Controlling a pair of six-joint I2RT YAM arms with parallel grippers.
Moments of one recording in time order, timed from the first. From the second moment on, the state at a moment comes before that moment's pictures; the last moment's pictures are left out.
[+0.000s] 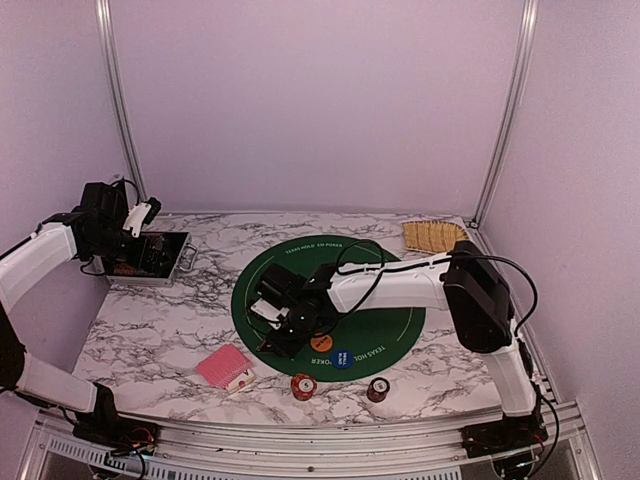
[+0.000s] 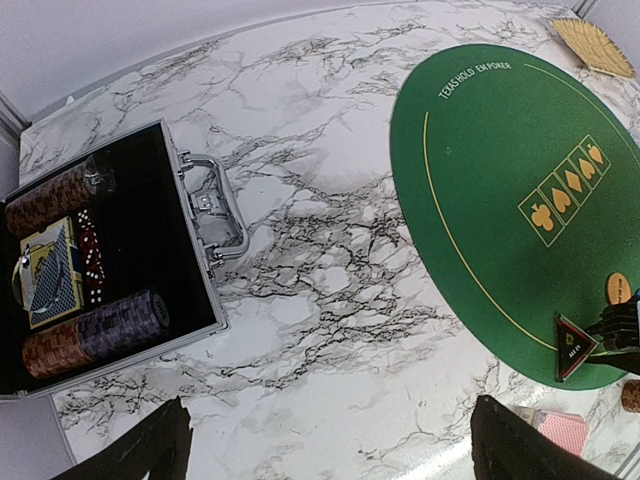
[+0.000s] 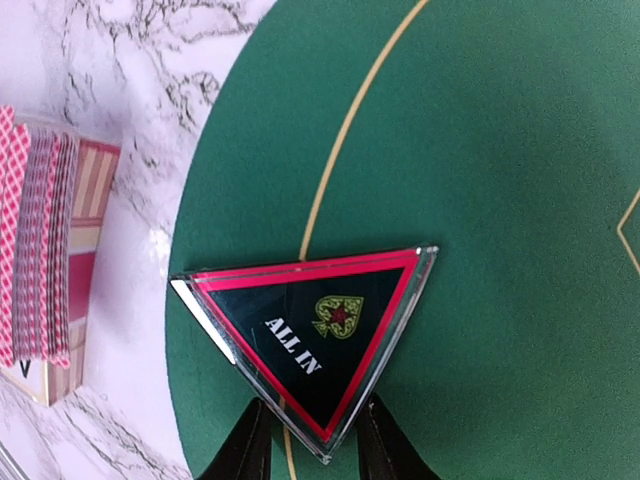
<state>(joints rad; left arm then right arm) -0.01 1.29 1.04 -0.63 0.33 0.25 1.09 2.26 1.76 -0.68 -0.03 0.12</state>
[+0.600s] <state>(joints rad) -0.01 1.29 1.04 -0.63 0.33 0.25 1.03 2.51 2.14 -0.63 0.06 0.25</state>
